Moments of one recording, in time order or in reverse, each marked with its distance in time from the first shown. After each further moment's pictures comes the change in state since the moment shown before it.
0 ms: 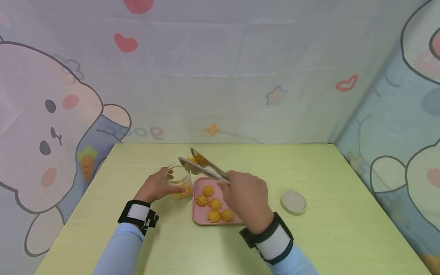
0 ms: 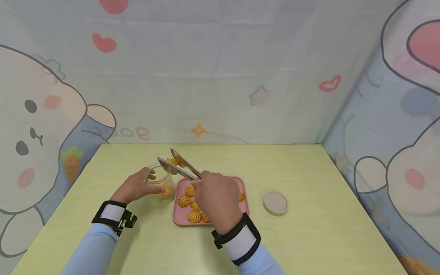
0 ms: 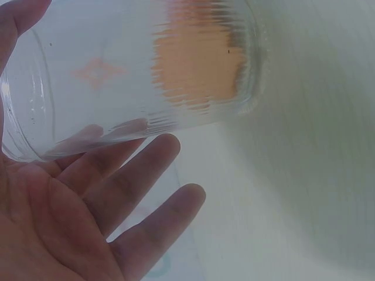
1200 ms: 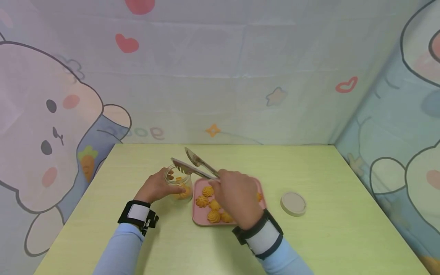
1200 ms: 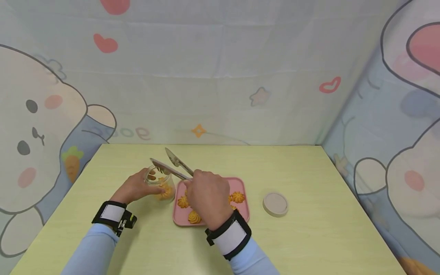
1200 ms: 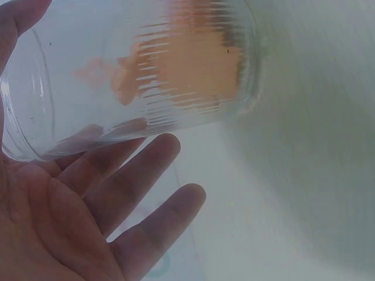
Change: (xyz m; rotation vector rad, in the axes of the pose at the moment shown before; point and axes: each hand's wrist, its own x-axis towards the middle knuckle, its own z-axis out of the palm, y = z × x) left_hand -0.001 0.000 0.002 0.007 -0.001 -0.008; right_hand 0.011 -0.010 0.015 -0.003 -0.053 0.006
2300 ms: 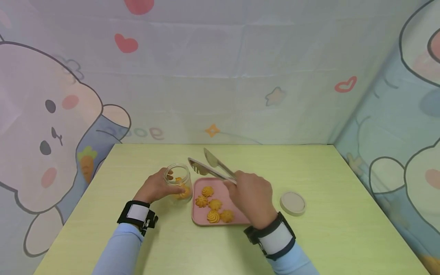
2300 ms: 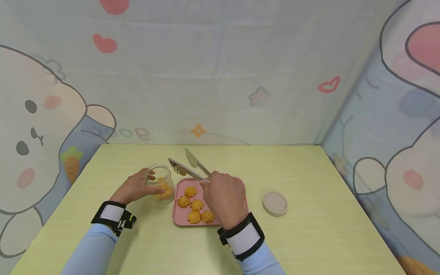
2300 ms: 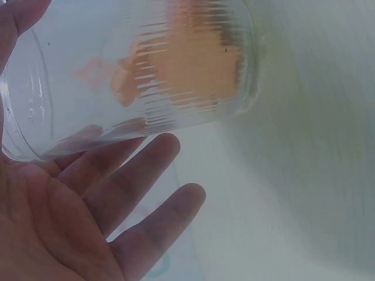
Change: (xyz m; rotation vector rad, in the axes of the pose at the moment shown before) left_hand 0.002 -0.003 0.002 -0.020 0.009 0.009; right_hand -0.010 0.033 0.004 0.008 0.067 0.068
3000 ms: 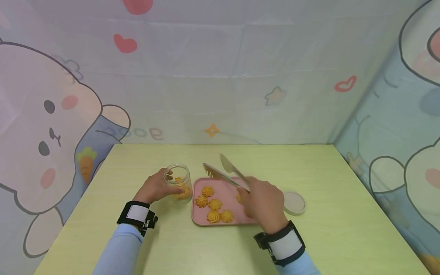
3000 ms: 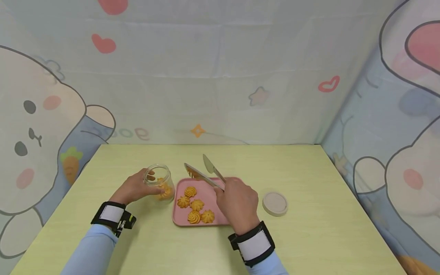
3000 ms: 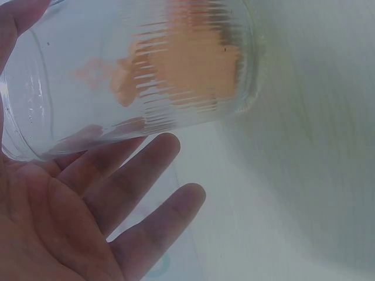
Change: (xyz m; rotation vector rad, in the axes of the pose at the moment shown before) left_hand -0.002 -0.001 0.000 0.009 0.007 0.005; right_hand -0.013 0.030 0.011 0.075 -0.156 0.164
